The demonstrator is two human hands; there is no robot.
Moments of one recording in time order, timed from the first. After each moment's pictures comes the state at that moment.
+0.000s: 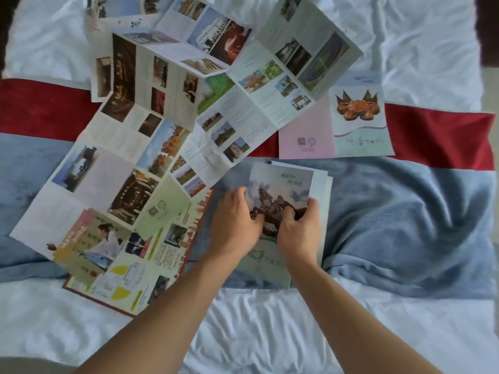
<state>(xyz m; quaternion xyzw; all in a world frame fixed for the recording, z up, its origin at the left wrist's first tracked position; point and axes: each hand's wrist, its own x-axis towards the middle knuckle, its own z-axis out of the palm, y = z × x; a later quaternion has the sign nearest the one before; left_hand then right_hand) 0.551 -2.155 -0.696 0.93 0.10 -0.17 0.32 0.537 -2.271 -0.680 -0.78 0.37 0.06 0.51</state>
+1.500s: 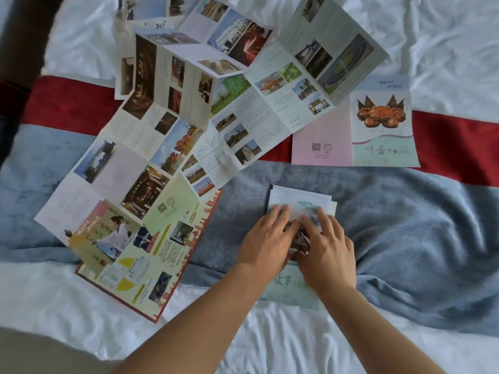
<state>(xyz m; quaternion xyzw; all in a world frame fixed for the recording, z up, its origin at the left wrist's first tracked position) 0.526 -2.196 -0.719 0.95 -0.20 -0.21 0.12 0.514 -2.340 -0.706 -0.97 0.02 0.23 0.13</state>
